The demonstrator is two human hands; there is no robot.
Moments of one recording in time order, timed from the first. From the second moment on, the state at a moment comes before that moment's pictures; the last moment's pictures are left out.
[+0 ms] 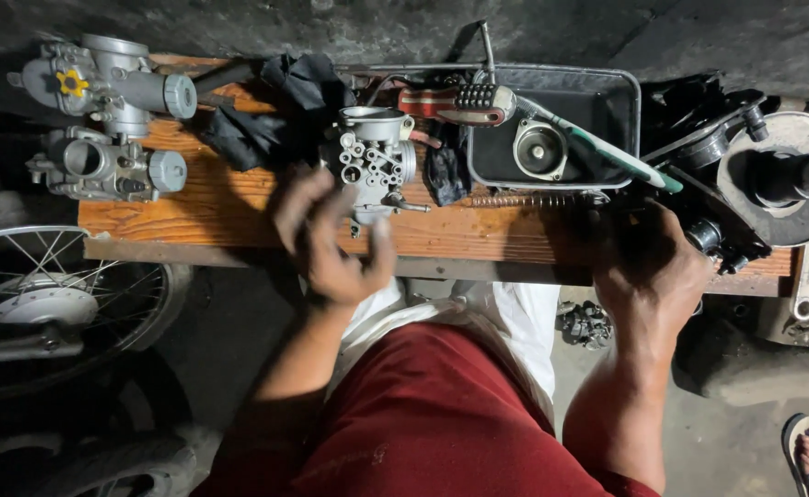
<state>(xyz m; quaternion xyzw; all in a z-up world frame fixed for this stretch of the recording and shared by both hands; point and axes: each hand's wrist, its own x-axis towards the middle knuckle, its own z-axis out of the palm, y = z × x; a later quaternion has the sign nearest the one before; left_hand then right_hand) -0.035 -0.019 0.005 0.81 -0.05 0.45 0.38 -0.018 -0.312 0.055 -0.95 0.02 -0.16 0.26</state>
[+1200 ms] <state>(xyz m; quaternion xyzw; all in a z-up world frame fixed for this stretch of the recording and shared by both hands) -0.037 -0.119 -0.017 0.67 -0.22 0.14 0.69 -0.023 -0.303 0.016 -0.80 -0.26 -0.35 0.41</state>
